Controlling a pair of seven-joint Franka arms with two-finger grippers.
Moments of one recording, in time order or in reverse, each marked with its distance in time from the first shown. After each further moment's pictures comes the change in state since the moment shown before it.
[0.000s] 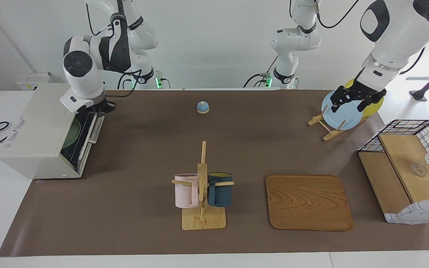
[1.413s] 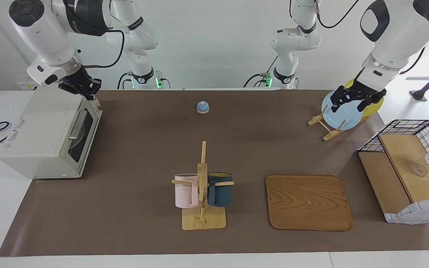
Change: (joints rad) left arm 0.000 0.000 0.000 0.000 0.000 0.000 0.000; right arm -0.014 0.035 0.010 0.349 0.207 -0.235 -0.078
